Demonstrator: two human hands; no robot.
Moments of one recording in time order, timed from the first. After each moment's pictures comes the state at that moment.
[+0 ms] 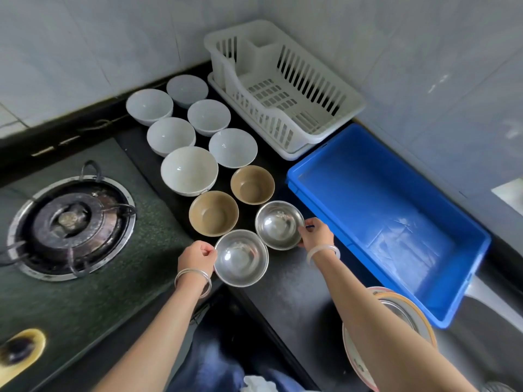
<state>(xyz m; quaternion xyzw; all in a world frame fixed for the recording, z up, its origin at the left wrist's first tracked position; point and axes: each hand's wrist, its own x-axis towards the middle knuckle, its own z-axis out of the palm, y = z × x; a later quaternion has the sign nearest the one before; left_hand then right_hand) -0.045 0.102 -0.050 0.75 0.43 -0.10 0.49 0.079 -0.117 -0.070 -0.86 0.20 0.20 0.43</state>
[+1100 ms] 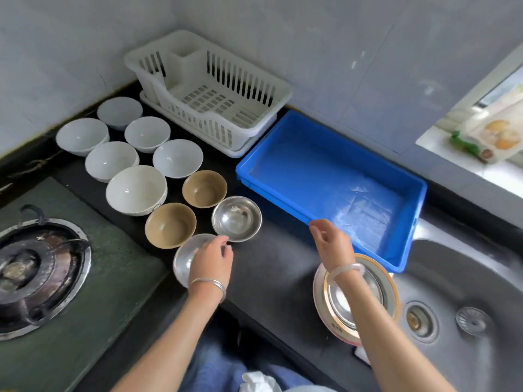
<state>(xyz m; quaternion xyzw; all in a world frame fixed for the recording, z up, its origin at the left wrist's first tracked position) -0.031 0.019 -0.014 0.90 0.20 -0.09 0.37 0.004 -0.210 -0.006 -0.91 0.15 0.08 0.39</state>
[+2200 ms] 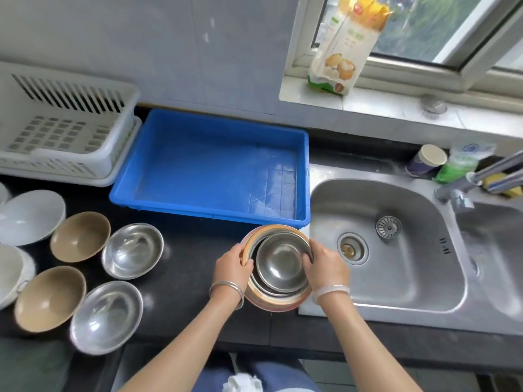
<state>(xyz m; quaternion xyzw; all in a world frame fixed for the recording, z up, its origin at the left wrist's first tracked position) -0.040 -0.161 -0.028 0.89 -0.04 -0.25 0.39 -0.115 -0.324 -0.023 -0.92 0.35 0.04 0.16</state>
